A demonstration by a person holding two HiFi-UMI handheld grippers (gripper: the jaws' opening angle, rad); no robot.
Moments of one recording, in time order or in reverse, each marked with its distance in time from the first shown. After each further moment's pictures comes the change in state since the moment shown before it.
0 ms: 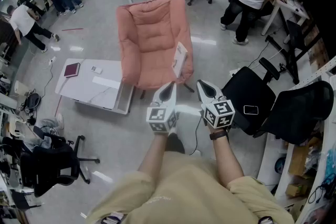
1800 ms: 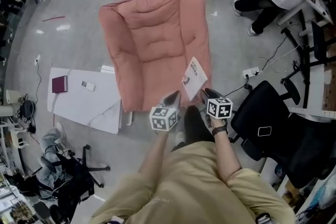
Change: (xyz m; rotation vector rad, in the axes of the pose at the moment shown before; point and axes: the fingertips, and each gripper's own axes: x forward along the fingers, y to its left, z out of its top) left arm 0.295 0.294 -0.147 -0.268 0.496 -0.071; right arm 0.385 -0.192 -0.199 0.398 0.570 -0.147
